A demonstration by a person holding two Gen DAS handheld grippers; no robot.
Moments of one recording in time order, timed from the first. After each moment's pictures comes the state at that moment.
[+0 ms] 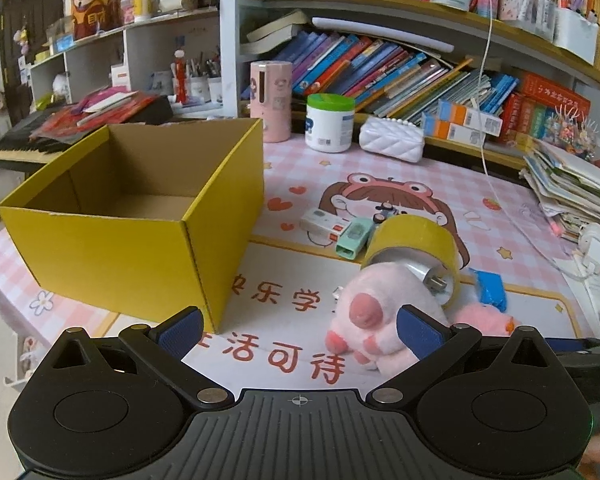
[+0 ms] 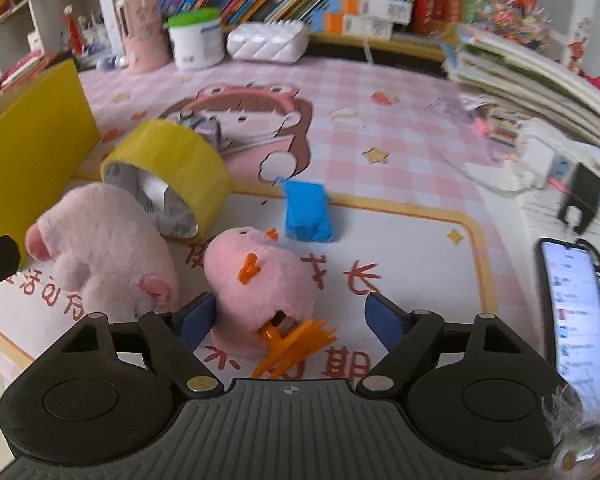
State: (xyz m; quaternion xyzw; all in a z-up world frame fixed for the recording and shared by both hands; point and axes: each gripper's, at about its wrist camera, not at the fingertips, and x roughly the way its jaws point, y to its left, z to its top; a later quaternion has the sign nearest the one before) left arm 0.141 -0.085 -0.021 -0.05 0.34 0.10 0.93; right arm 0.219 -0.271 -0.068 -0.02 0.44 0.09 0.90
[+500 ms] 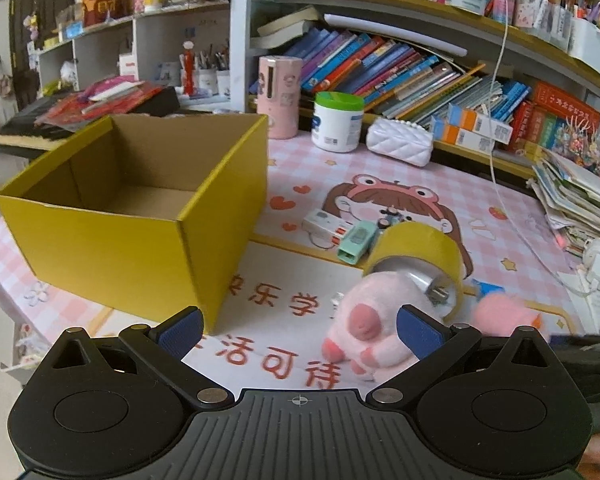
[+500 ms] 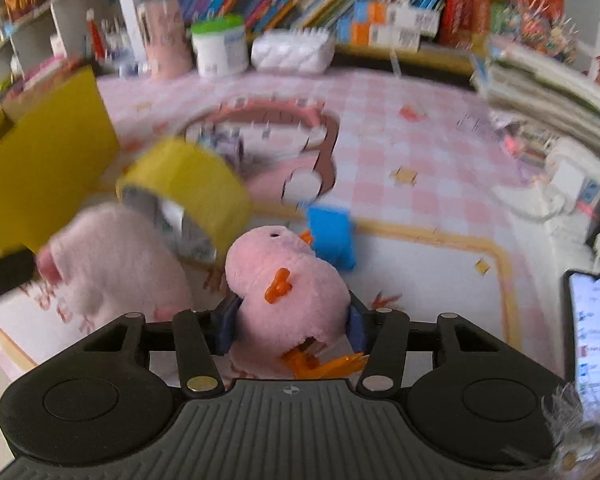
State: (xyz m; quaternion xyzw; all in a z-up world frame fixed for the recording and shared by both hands) left arm 0.153 -0.086 -0.024 -0.08 0.34 0.11 0.93; right arm 0.227 -0.277 -0.054 -0.01 0.41 0.12 0.90
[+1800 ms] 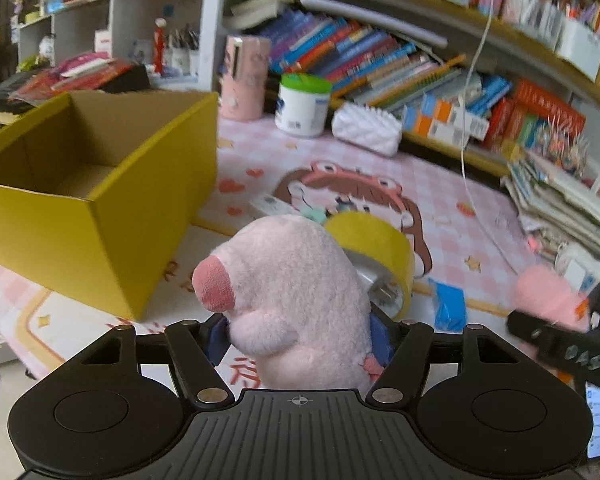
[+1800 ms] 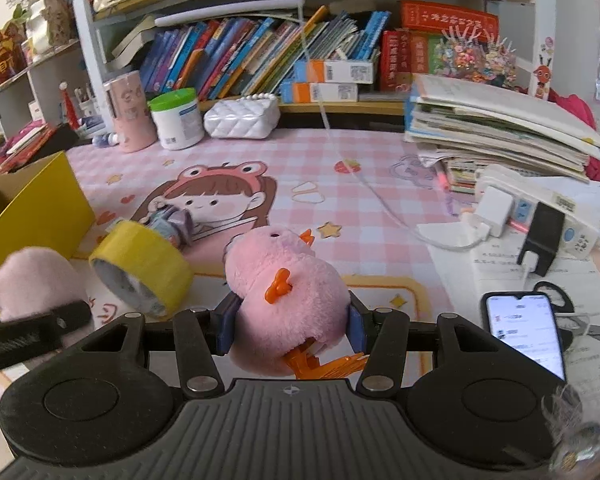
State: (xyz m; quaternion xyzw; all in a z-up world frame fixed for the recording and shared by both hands) left arm 0.171 -0.110 -0.033 -0.12 0.35 0.08 0.93; right arm 0.214 -0.324 -0.023 0.02 0.36 0.09 0.93
